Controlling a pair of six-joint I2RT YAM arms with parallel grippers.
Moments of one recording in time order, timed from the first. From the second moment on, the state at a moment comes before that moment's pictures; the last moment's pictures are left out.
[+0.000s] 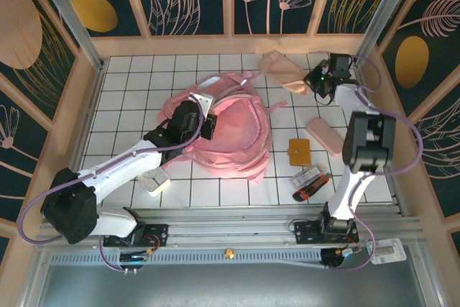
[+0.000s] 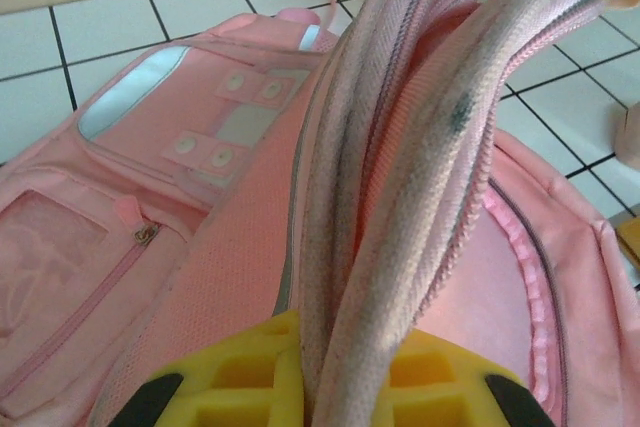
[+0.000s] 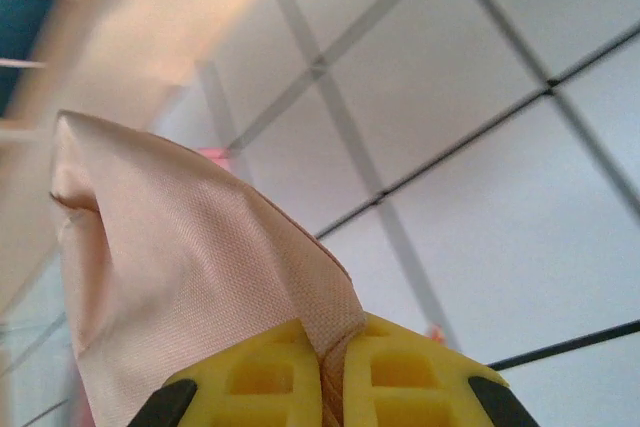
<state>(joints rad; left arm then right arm) -0.69 1.36 0.90 -0.08 -0.14 -0.25 -0.02 1.84 1.38 -0.22 -0.32 0.70</state>
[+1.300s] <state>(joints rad) -0.67 1.28 0.91 -0.10 -0.11 -0.33 0.45 1.15 0.87 -0.63 -0.06 0.79</state>
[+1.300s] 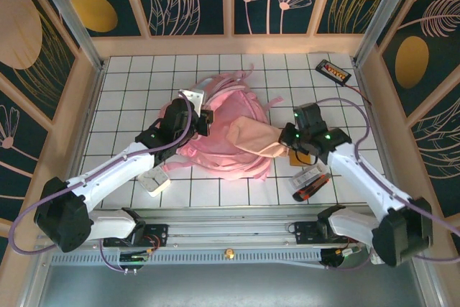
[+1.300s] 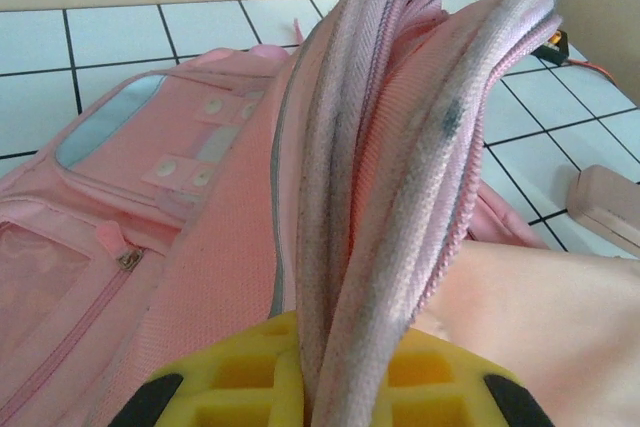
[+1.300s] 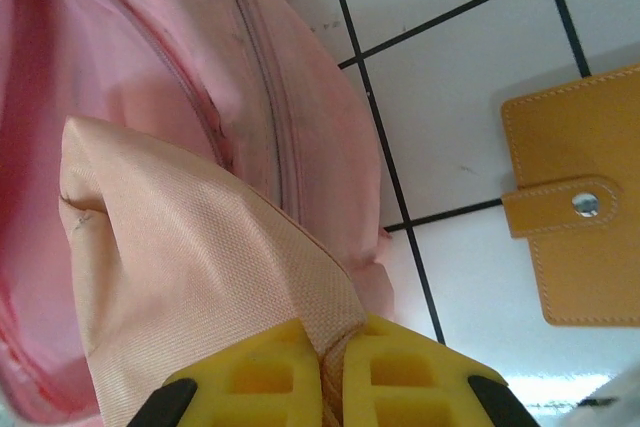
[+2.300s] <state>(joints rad) -0.67 1.28 0.93 -0.08 -0.09 -0.31 0.61 1.82 1.15 -0.03 -0.26 1.05</state>
